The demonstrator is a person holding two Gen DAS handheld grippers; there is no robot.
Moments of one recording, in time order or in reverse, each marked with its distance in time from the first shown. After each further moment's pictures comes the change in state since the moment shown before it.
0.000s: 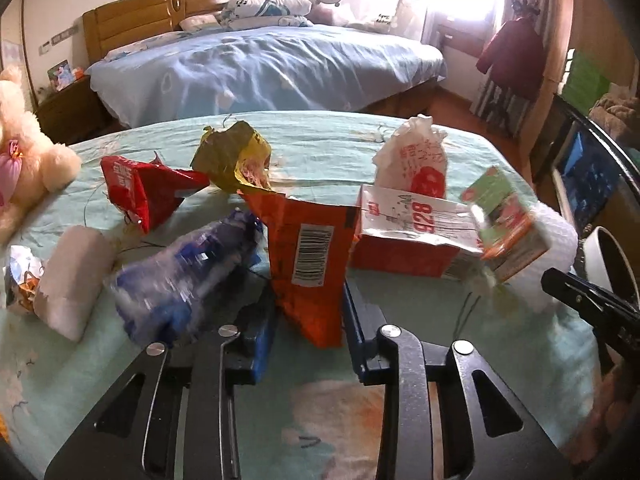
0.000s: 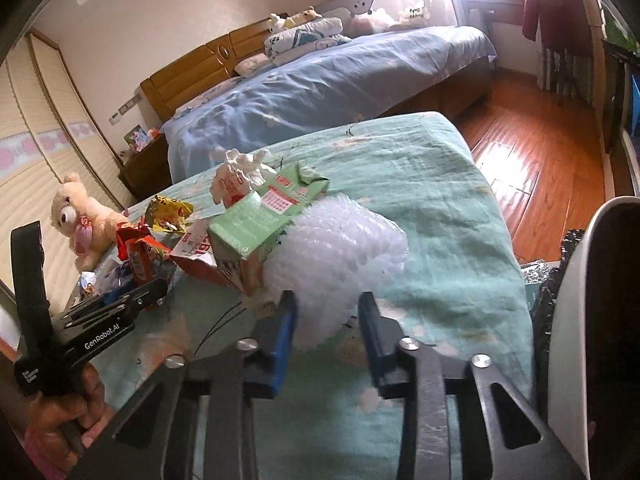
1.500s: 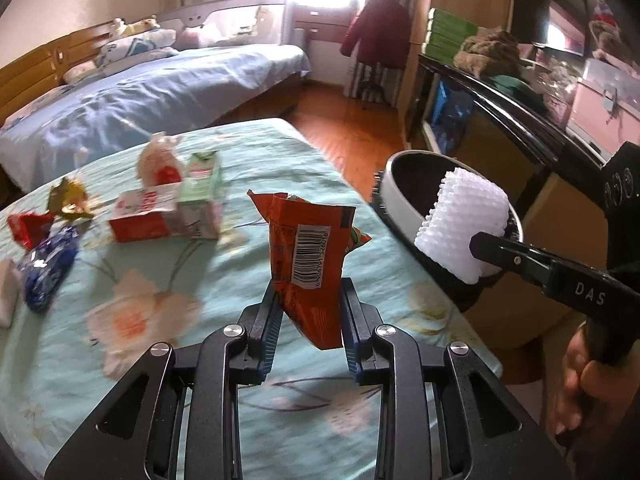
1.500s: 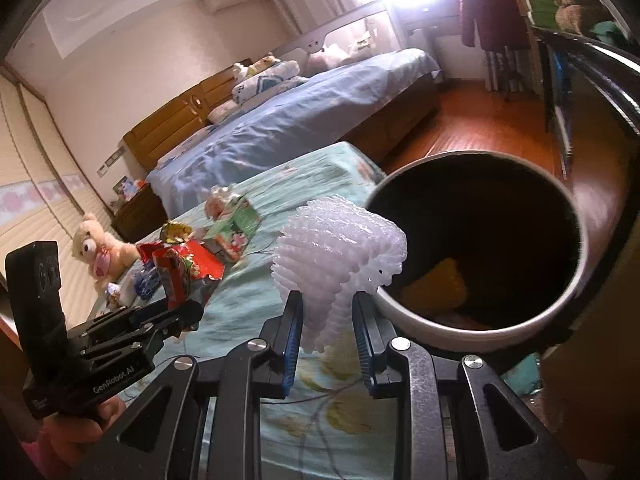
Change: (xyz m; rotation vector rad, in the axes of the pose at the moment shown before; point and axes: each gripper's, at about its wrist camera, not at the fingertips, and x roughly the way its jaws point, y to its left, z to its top) left arm -0.090 -0.152 -0.053 0.284 -0.034 -0.331; right arm -0.145 -0.061 -0.065 0.143 -0.135 -0.061
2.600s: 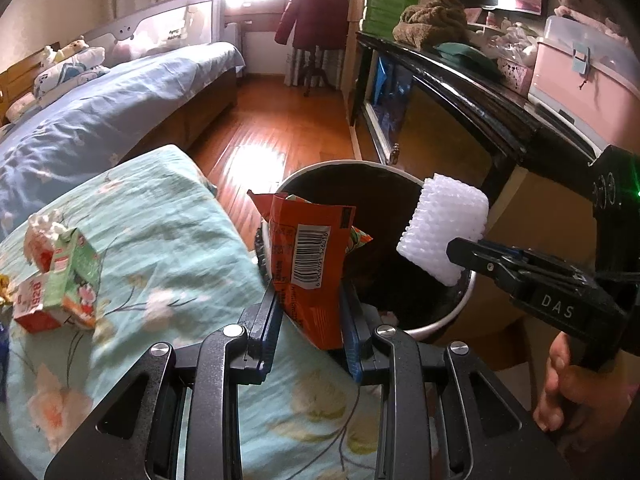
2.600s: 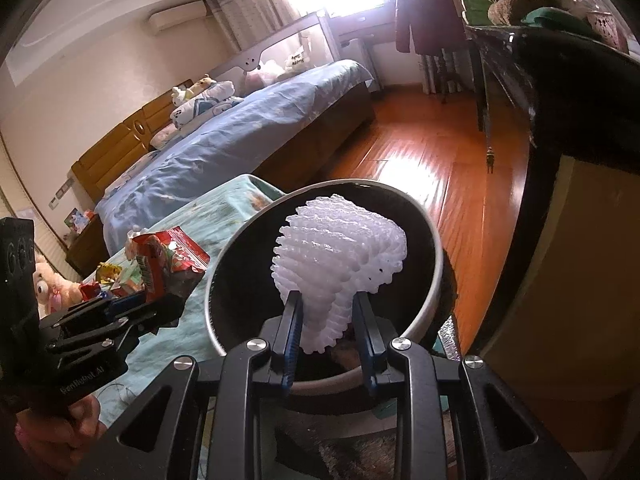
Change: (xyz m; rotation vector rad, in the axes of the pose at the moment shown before) left arm 0.058 -0.091 0.058 0.152 0.053 -0.130; right arm -0.016 -0.086 0.024 0.091 -0.043 -0.179
